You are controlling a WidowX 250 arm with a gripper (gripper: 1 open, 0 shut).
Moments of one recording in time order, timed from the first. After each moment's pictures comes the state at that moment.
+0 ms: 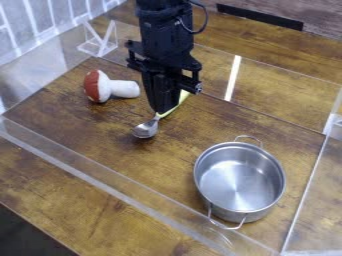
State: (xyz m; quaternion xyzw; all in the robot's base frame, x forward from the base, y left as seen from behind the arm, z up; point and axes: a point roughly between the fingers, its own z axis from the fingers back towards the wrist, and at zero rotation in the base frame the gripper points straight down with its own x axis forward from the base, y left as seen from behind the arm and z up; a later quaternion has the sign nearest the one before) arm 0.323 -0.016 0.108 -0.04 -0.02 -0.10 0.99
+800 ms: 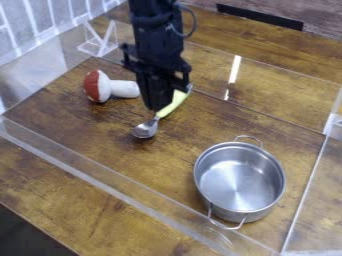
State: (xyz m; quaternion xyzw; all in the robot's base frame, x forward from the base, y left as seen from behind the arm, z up) arm 0.334 0.008 0.072 -0.03 -0.02 -0.06 1.00
